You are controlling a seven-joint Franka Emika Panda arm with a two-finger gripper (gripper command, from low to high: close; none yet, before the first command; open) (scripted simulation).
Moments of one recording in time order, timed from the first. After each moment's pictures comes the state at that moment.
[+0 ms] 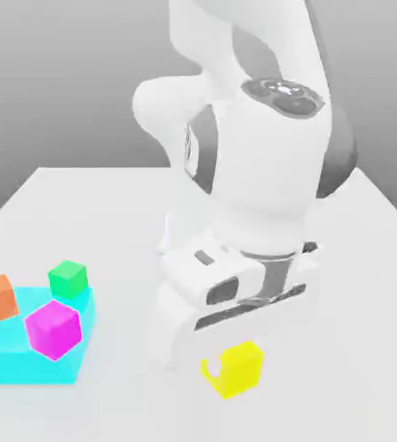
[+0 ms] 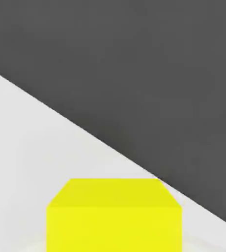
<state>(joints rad) 0.05 0.04 -0.15 -2.41 -0.19 2.46 0.40</state>
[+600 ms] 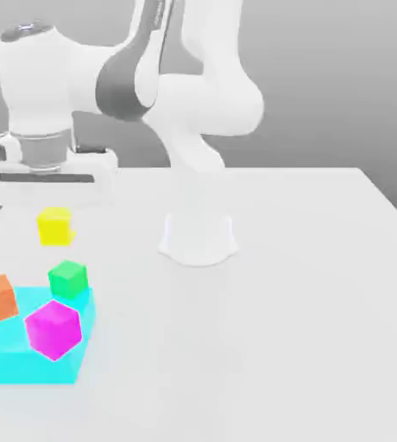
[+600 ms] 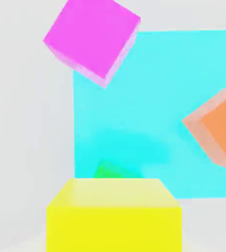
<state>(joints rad) -0.36 -0.40 -0.44 -2.90 -0.27 2.51 0.28</state>
